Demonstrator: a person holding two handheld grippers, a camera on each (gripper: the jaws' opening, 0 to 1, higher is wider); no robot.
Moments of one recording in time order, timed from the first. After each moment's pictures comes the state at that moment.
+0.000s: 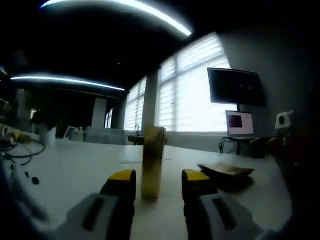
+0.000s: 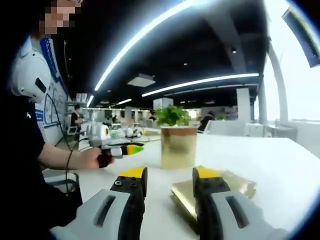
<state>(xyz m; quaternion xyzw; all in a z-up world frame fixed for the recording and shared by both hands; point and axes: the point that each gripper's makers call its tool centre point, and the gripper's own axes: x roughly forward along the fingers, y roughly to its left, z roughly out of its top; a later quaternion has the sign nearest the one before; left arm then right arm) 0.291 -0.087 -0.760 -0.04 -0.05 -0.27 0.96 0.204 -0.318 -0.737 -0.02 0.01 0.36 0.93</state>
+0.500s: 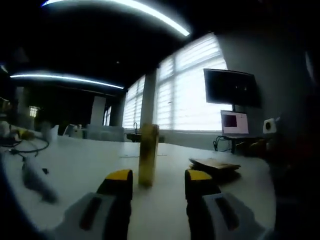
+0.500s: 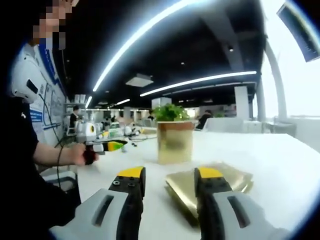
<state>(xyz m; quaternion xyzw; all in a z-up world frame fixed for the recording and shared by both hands) 0.249 -0.060 -0.761 -0.06 -0.04 -0.27 0.96 0.207 -0.336 -0.757 -0.01 0.01 0.36 0.93</state>
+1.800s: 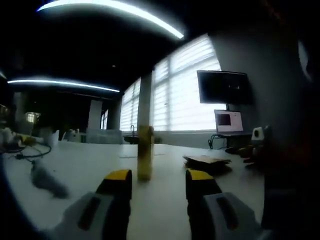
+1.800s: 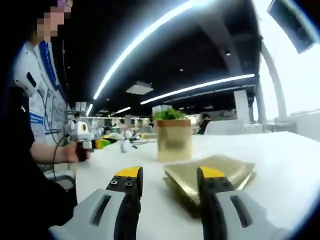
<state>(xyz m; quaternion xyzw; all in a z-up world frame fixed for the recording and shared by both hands) 0.218 -0.057 -0.765 -0.03 -0.06 -0.29 0.95 0.197 -0.326 -0.783 -0.01 -0.01 0.37 0.93</state>
